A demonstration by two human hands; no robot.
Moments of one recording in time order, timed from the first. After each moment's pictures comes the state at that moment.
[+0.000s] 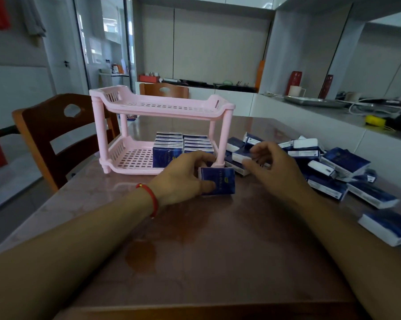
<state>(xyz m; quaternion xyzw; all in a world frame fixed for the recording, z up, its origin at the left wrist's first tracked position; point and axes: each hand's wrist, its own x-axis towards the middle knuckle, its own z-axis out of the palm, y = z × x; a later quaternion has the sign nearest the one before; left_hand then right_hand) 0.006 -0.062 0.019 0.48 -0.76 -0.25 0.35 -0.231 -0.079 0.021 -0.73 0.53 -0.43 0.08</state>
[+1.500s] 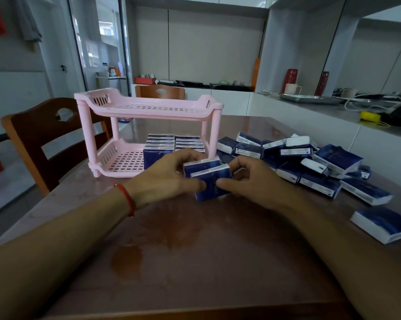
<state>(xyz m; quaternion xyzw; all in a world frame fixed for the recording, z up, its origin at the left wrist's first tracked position) 0.011 -0.052 0.028 0.41 -0.74 -0.36 0.39 -0.220 -0.072 0.015 -0.76 0.49 -0.35 0.24</state>
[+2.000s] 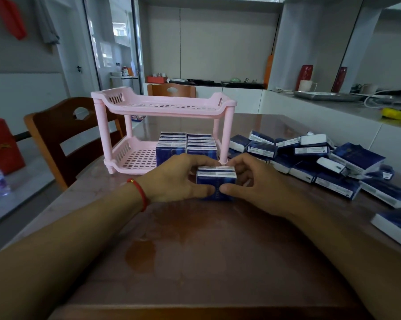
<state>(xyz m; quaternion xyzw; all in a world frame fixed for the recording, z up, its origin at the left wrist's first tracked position) 0.023 -0.060 0.028 0.42 -0.84 -0.21 0.28 -0.209 -0.071 0.007 -0.81 0.43 -0.33 0.23</state>
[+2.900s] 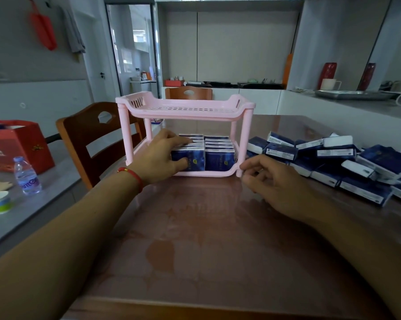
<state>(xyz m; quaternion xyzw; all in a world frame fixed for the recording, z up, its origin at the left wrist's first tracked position) 0.091 -0.091 0.032 0.57 -0.77 0.01 0.30 -0.205 -0.067 0.009 -0.81 0.42 -0.36 0.21</state>
